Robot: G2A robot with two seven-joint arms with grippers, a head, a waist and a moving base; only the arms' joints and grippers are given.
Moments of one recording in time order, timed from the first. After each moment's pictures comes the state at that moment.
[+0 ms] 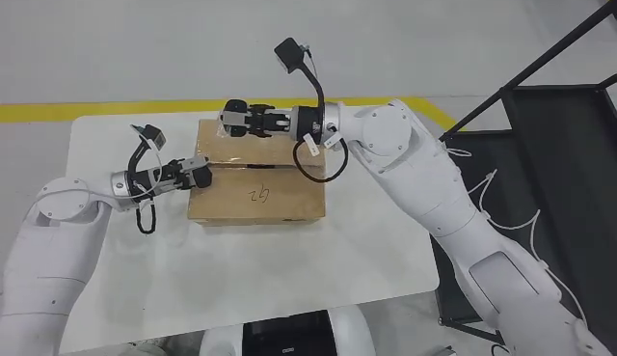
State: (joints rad) left arm 1.04 -1.00 -1.28 -1.21 -0.41 -0.28 -1.23; right arm -0.73 -1.26 0.92 -1.52 0.22 -0.20 0.80
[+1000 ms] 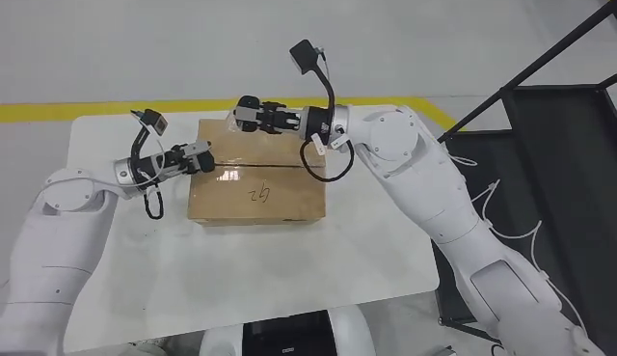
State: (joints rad) left arm 0.97 -1.01 -1.23 -1.19 -0.44 -0.35 -1.17; right arm -0.80 -1.25 0.99 -1.55 0.17 -0.19 0.78
